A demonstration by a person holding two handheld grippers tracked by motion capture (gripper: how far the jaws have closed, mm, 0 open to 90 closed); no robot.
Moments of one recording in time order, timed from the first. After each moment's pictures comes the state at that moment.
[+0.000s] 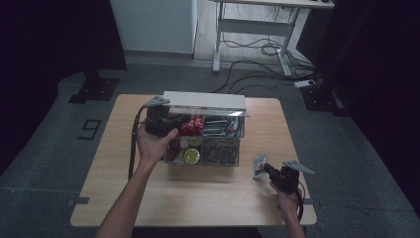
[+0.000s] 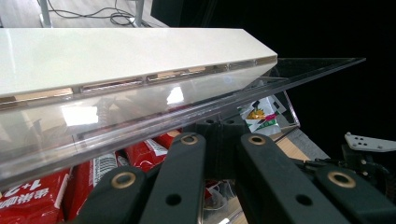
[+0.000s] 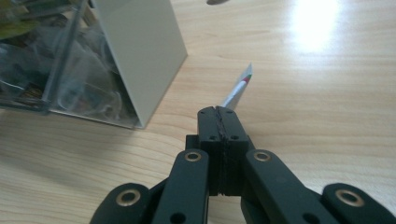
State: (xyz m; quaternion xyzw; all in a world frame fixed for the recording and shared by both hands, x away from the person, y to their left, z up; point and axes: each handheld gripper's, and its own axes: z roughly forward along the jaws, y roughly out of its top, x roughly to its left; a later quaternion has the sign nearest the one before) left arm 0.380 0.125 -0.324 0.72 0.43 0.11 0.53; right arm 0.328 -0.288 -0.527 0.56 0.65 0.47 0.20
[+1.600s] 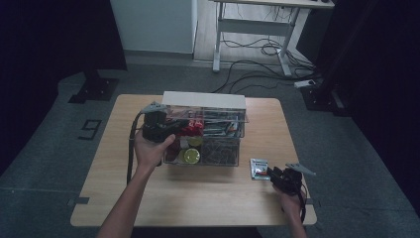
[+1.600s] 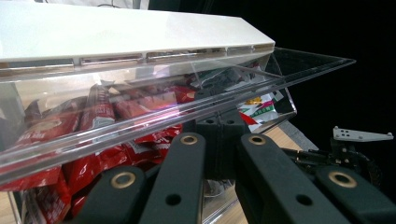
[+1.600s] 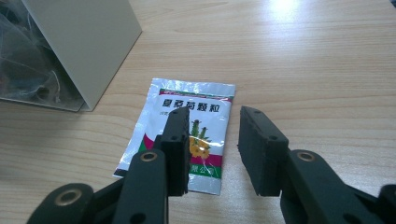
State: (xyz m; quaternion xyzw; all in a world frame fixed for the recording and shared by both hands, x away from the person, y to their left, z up) left arm 0.369 0.132 -0.335 0.72 0.43 0.11 0.53; right arm 0.330 -0.301 -0.543 0.60 0.65 0.42 0.22
